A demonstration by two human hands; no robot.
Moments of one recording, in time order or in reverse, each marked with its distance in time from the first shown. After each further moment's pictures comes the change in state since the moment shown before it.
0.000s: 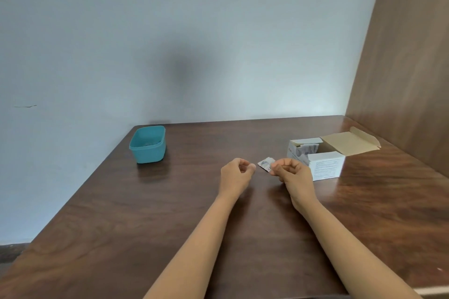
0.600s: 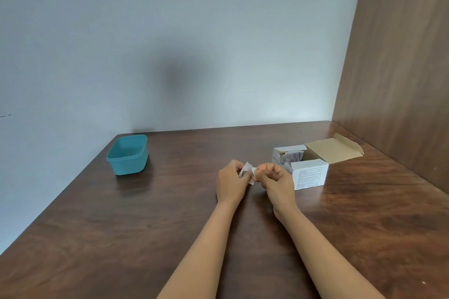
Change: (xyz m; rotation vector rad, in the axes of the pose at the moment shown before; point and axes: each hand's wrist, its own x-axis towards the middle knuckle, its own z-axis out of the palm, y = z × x) left_hand 0.018 0.010 0.041 0.062 0.101 0.102; right_hand 0.010 0.006 0.003 0.066 0.048 -0.026
